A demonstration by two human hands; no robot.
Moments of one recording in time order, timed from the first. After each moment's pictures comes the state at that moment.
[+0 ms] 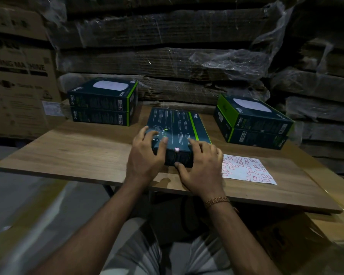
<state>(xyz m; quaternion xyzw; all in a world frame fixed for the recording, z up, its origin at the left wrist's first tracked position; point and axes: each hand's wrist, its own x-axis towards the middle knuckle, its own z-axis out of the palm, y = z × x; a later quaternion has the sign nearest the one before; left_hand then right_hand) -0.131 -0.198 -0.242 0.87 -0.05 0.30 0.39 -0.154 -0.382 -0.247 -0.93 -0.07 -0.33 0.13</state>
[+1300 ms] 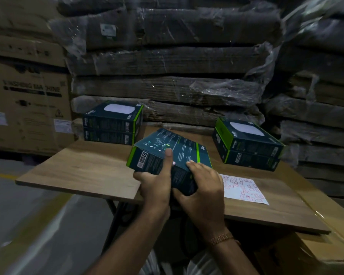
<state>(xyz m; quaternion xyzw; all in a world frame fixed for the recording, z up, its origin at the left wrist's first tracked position) -0.223 -0.254 -0.185 0.46 0.16 0.18 0.85 -0.213 -0.376 -0.225 -0.82 -0.18 -0.48 0.24</state>
